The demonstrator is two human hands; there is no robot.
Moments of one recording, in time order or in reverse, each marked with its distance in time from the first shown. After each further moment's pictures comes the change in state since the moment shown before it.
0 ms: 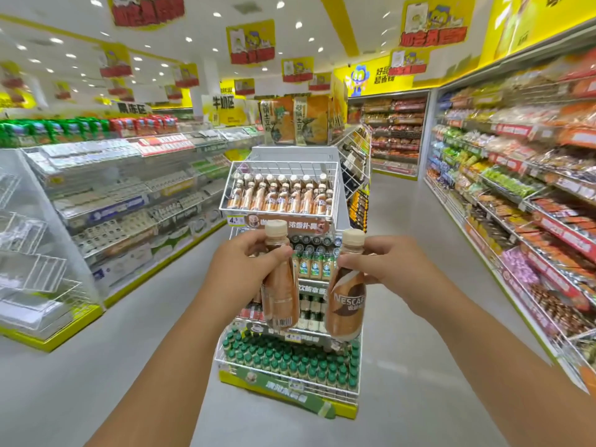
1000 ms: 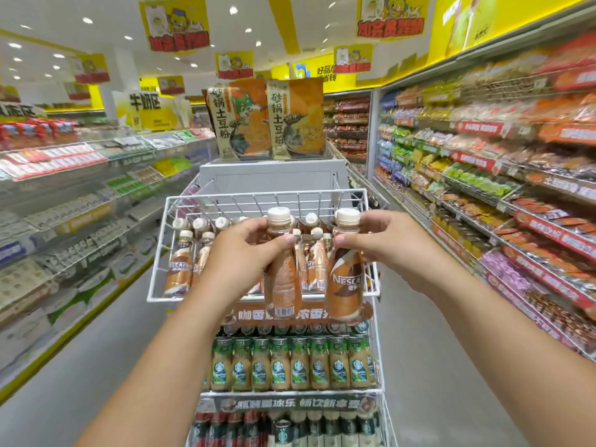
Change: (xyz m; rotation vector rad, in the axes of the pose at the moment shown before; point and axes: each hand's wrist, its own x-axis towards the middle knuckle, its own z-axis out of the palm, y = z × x) left_hand 0.532 -0.181 0.027 -0.053 -0.205 0.084; right_hand 0.506 0.077 0.066 -0.085 0.206 -0.015
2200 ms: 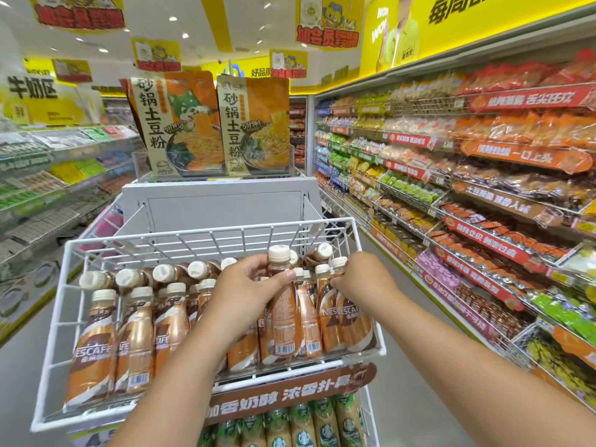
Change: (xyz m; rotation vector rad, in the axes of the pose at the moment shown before) left_hand 0.147 -0.085 0.044 -0.151 -0.251 -0.048; right_hand 0.157 0.090 0.032 -0.913 0.251 0.429
